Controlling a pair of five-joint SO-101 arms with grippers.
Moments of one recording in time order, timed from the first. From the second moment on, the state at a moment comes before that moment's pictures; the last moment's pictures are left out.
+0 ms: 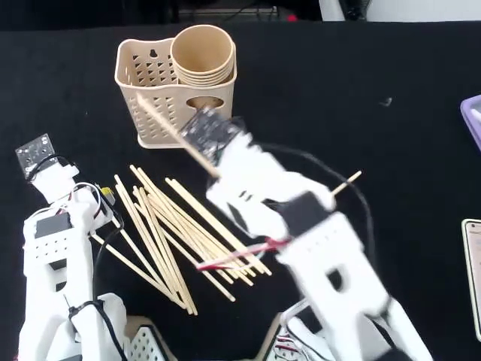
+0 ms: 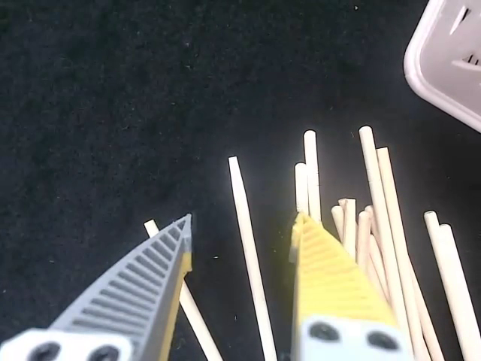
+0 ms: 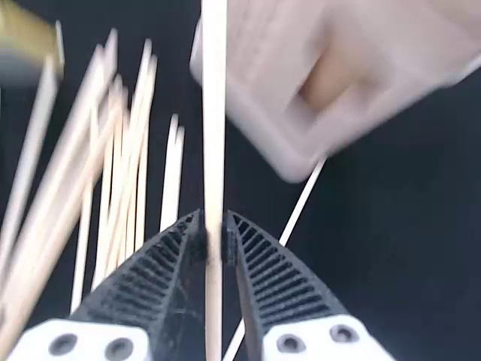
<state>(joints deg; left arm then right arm) -23.3 -44.0 66.3 41.5 10.0 -30.9 -43.7 31.4 61.9 16.7</state>
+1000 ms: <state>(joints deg) -23.3 -44.0 66.3 41.5 10.4 -33.2 18.3 -11.4 9.1 0.8</state>
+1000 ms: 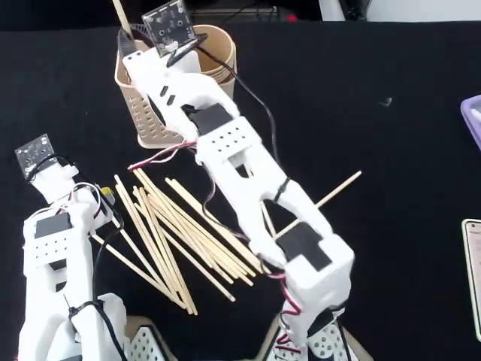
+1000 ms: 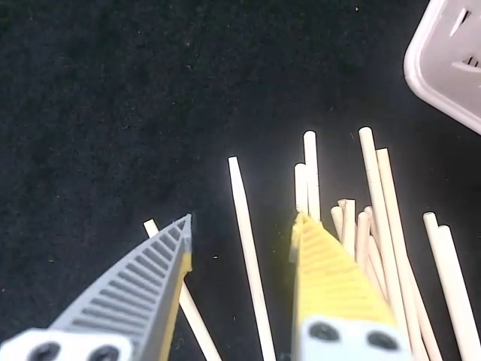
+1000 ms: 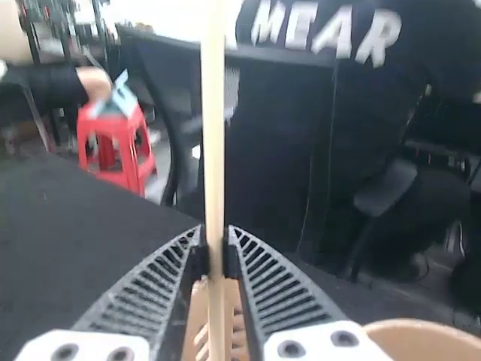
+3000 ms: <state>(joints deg) -23.3 -44.0 66.3 41.5 10.4 -12.4 -30.6 57.0 62.9 40.7</state>
